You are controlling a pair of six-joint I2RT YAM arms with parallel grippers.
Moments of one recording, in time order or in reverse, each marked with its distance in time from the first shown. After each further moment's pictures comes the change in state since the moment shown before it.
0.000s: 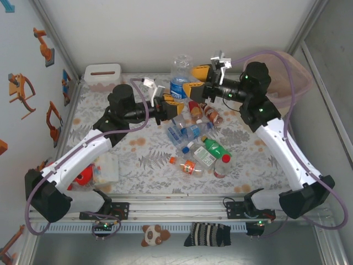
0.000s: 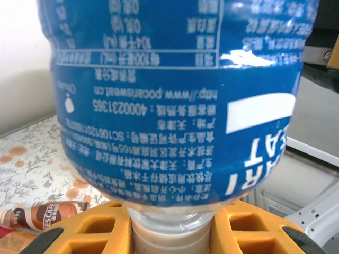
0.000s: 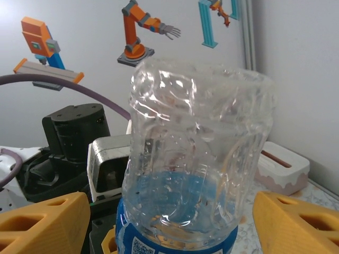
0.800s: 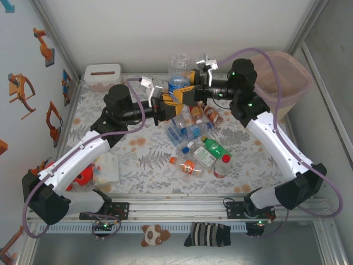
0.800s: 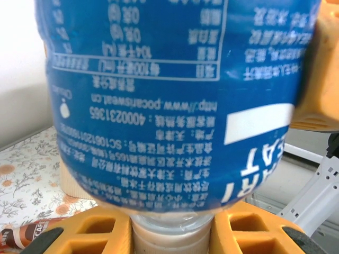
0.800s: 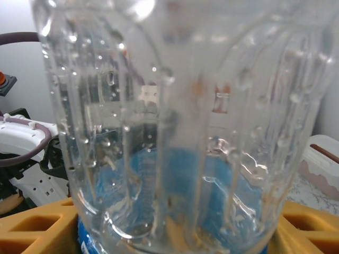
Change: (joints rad) left arm 0.001 -0.025 0.000 0.030 0.044 -0.004; right arm 0.056 0.094 0.051 -0.007 -0.132 -0.022
